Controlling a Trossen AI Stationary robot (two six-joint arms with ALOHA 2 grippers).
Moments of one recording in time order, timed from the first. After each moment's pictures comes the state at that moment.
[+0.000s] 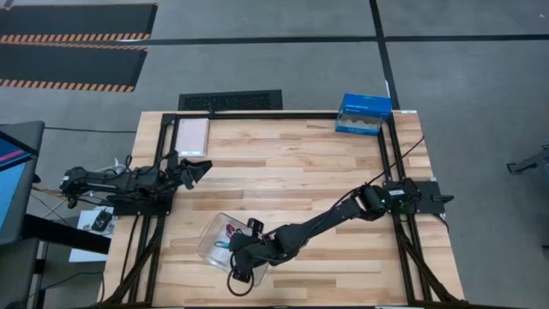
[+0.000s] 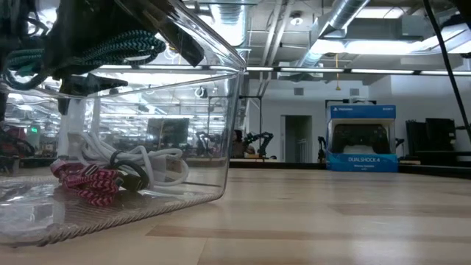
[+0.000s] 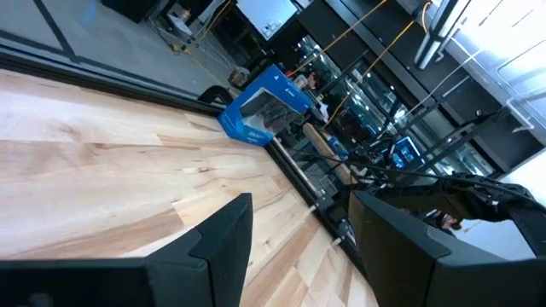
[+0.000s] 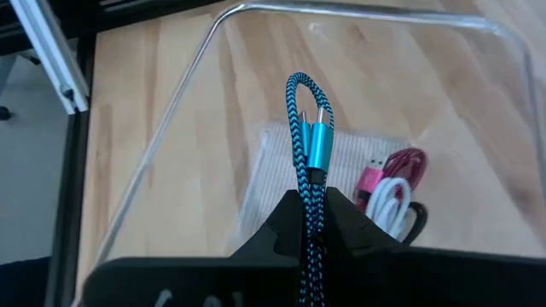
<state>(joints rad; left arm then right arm) -0.10 0.06 0.03 0.03 -0.56 -0.85 0.42 2.43 2.17 -0.53 0.36 0.55</state>
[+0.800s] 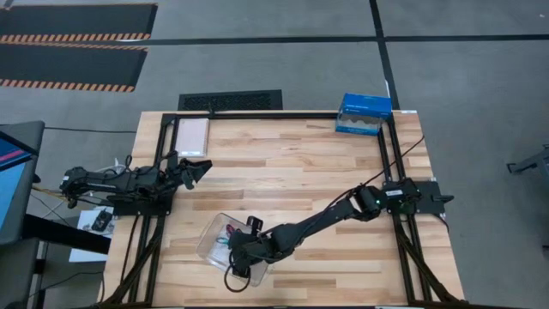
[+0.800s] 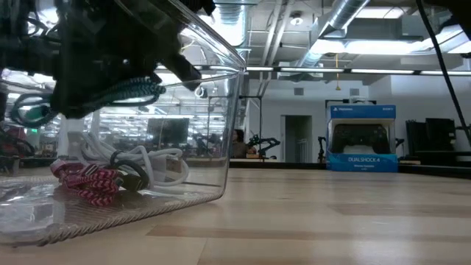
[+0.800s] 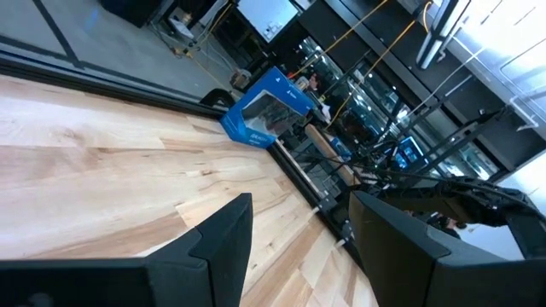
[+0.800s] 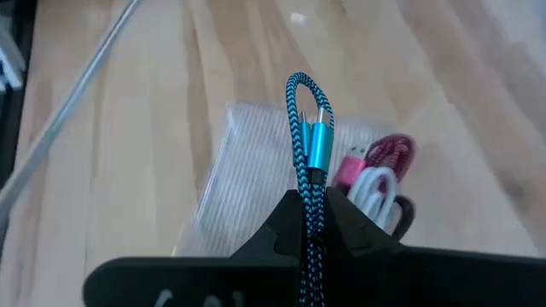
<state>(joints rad) -0.10 0.06 0.03 0.03 -0.57 -0.83 0.40 2.47 2.17 -0.52 0.38 0.52</state>
